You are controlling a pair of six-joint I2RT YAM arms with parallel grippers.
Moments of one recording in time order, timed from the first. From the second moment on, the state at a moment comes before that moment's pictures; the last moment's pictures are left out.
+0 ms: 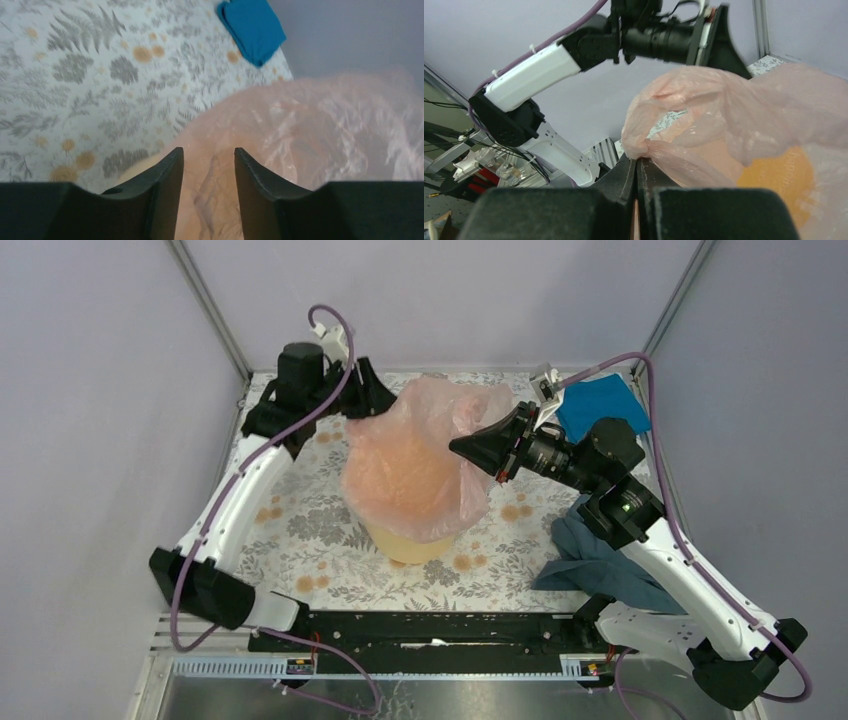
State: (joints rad) left arm -0.32 1.44 1.58 -0.52 0.37 -0.46; right arm 0.69 0.99 1.15 0.02 -0.49 0.51
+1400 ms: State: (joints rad) left arm -0.65 0.97 1.28 -0.69 0.06 -0.45; right arm 0.69 1.16 1.11 0.03 -0.38 0.56
